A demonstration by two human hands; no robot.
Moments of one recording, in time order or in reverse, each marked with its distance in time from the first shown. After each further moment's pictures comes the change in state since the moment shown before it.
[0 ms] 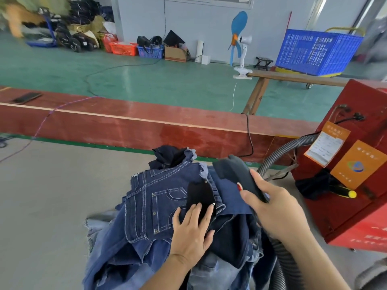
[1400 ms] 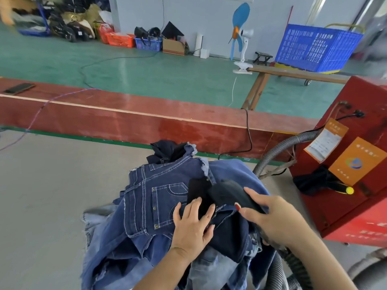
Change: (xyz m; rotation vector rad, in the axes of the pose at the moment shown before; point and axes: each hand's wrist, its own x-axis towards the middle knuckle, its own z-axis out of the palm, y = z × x) left_hand -0.001 -0.002 0.012 -0.147 -0.004 -0.001; right_hand 0.000 0.014 0.004 -0.164 -0.247 0.032
